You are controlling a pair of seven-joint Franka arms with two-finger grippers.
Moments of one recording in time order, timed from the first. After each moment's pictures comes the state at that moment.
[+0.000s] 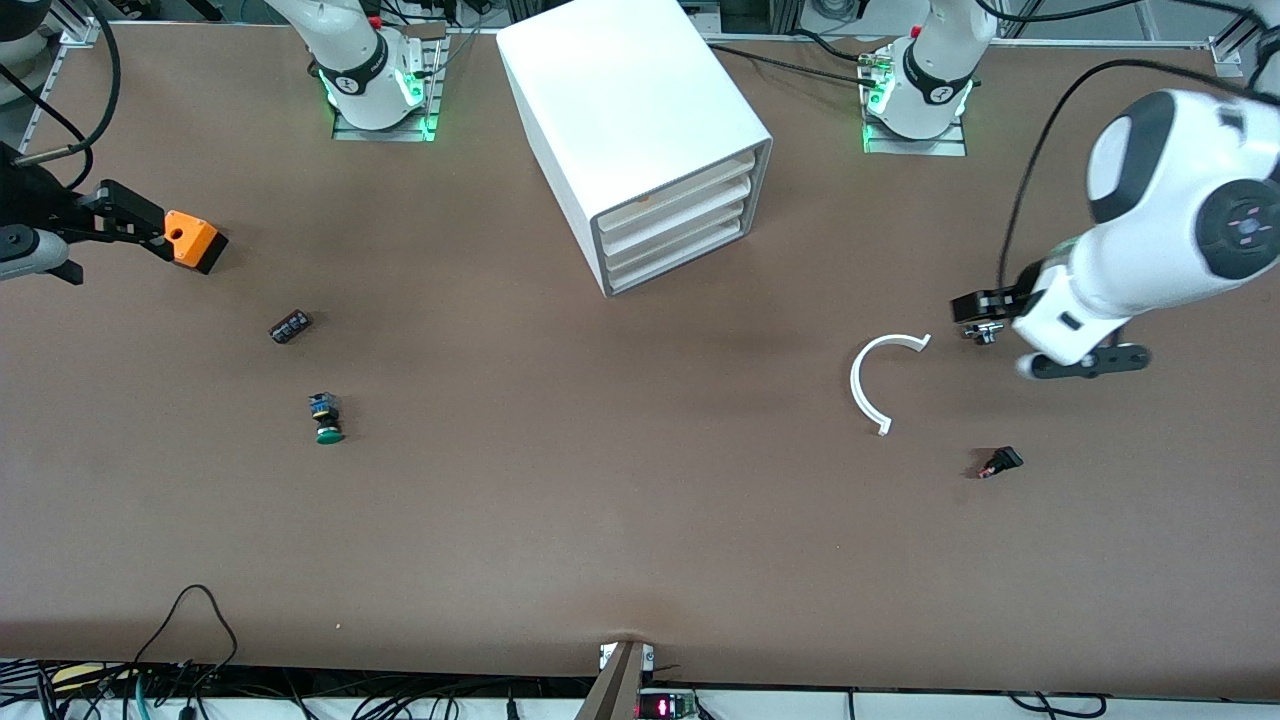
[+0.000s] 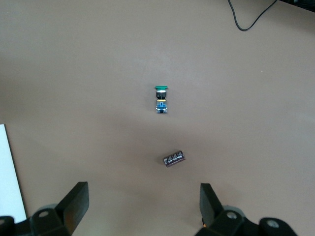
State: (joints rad) left arm 0.17 0.16 -0.27 -1.73 0.03 1.68 -0.22; right arm -0.05 0.06 0.05 -1.54 0.01 1.61 -0.30
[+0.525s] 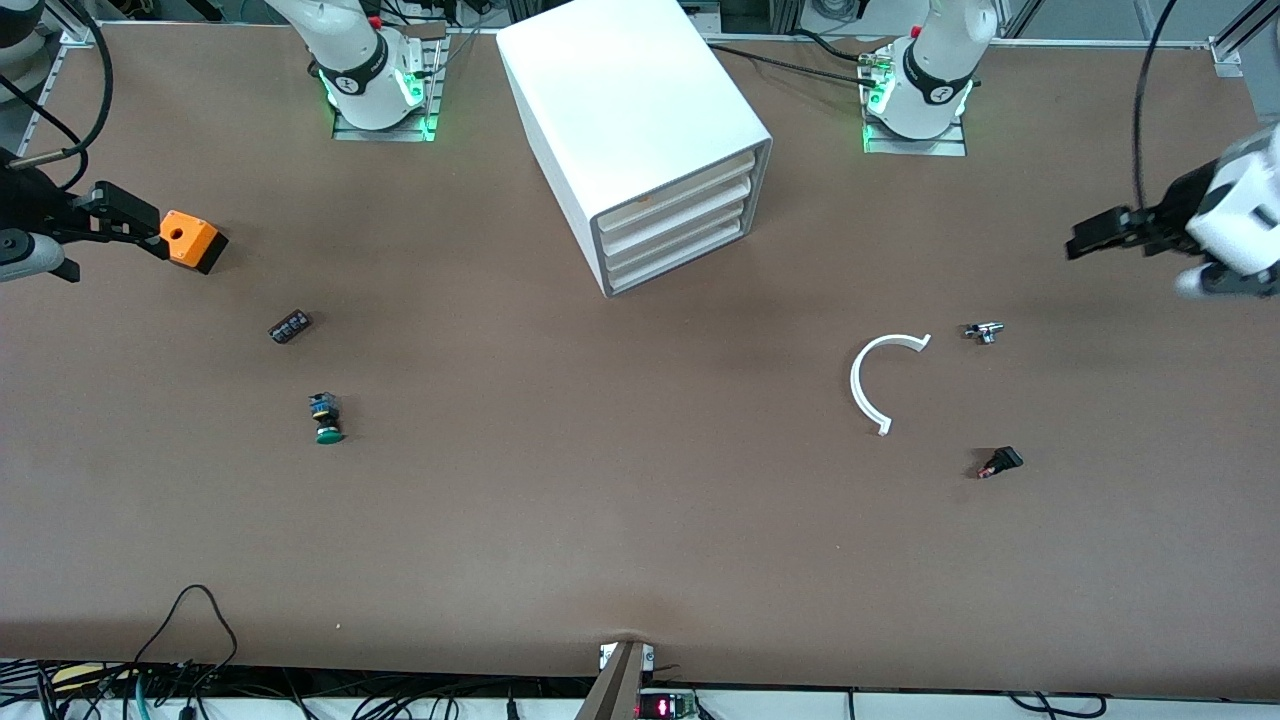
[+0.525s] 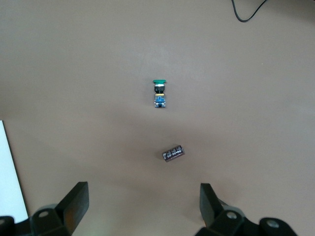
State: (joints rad) left arm 0.09 -0.04 0.00 -1.74 -0.06 1.55 0.01; right arm -0.05 0.06 0.04 -1.54 0.01 1.59 -0.30
